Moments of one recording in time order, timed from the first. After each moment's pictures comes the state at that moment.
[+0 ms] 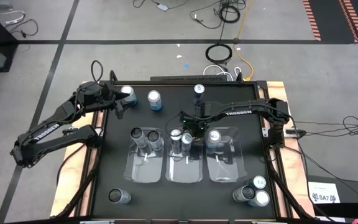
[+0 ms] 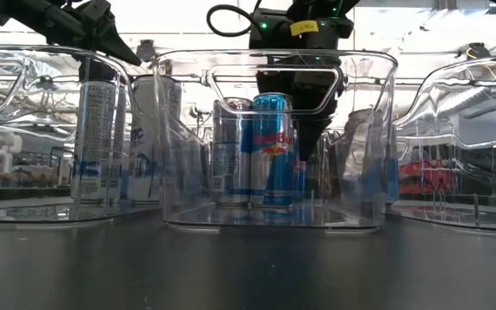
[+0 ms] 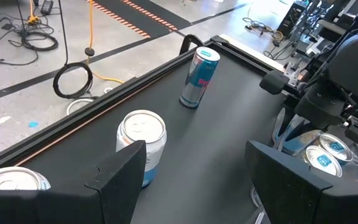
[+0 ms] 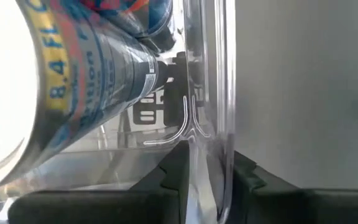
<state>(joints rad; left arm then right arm) 0.69 0.58 0.65 -0.46 0.23 -0.18 -0.11 1.91 1.48 -0.95 -0.04 0.01</state>
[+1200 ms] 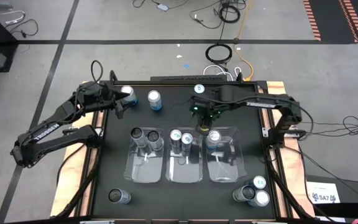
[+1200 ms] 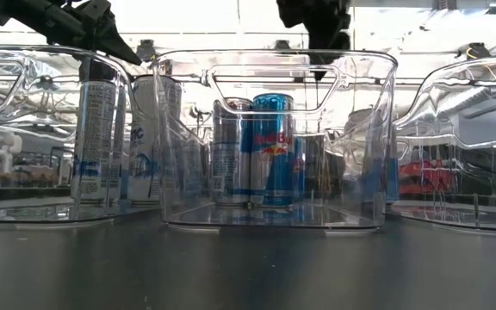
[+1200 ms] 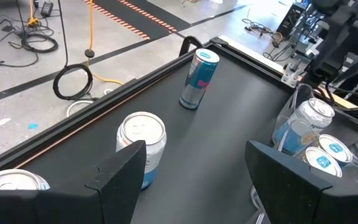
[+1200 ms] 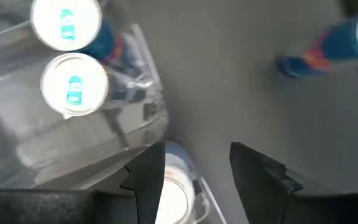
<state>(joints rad) 0.69 0.58 0.65 -0.46 0.23 -0.18 -0.09 1.75 1.80 -1.35 0.10 0.32</state>
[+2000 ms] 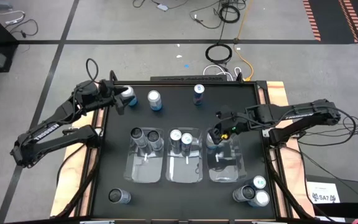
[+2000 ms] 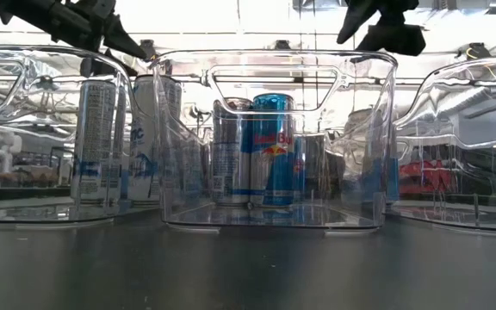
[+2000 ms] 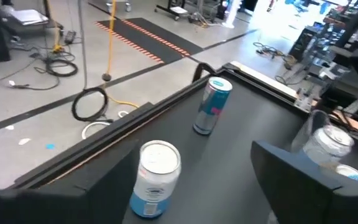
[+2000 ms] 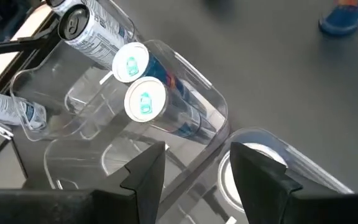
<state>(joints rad) 0.69 0.58 0.65 -0.37 0.15 -0.18 0.12 1.25 1.18 -0.81 0.22 0.94</state>
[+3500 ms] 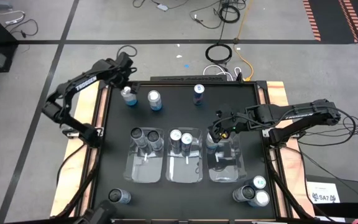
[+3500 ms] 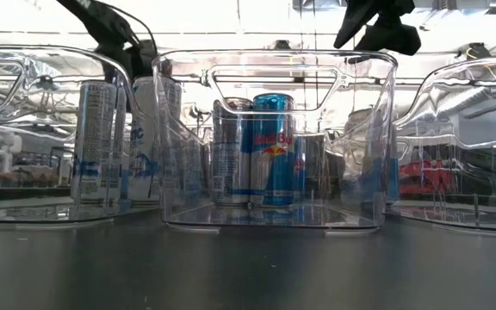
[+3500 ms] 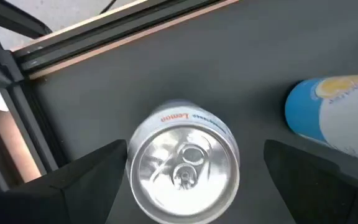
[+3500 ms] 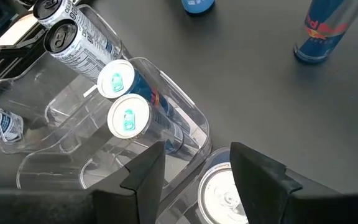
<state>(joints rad) 0.98 1.49 1.17 -0.97 0.01 -0.22 0.12 1.25 1.18 -0.81 0.31 0.88</state>
